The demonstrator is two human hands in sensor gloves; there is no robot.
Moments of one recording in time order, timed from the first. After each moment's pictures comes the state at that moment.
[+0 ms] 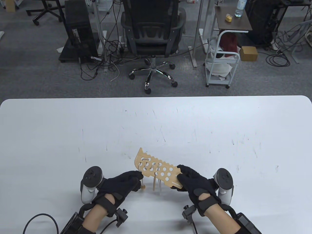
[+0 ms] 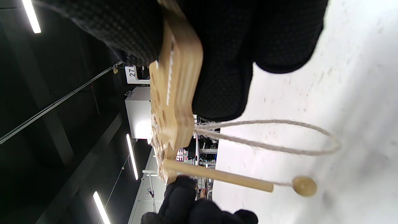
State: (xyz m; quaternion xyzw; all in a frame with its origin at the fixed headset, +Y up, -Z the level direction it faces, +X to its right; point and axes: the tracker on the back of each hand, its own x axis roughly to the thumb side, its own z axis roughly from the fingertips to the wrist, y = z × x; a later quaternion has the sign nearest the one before) left_hand -0.207 -0.742 -0.299 -0.14 -0.16 0.59 0.77; right_hand 0.142 -0.753 -0.296 0.06 0.08 0.68 0.72
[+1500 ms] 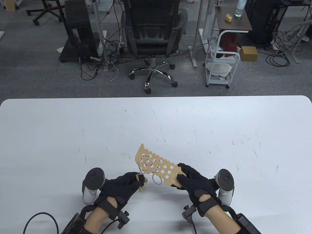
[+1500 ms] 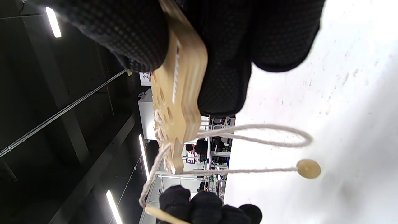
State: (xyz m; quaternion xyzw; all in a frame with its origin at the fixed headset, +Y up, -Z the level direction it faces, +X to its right) left_hand -0.205 -0.734 -0.295 -0.10 -0.20 0.60 0.77; right_hand 0.144 -0.744 -0.294 0.08 0.05 0.68 0.73
